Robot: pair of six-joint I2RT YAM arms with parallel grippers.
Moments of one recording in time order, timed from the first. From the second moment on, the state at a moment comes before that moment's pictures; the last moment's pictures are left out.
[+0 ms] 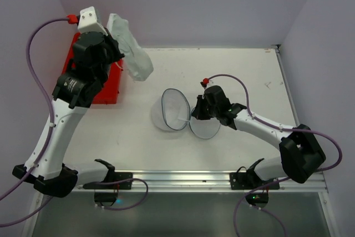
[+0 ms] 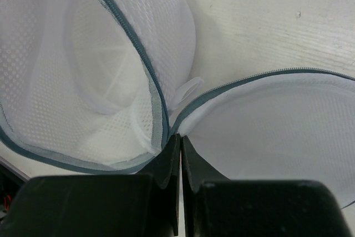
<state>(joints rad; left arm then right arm) -0.47 1.23 1.72 -0.68 -0.48 -0.41 0.65 1.39 0.81 -0.16 -0.05 0.58</state>
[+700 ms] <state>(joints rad) 0.10 1.96 1.64 -0.56 -0.71 -0.17 0.65 1.33 0.73 -0.09 -0.18 0.58</state>
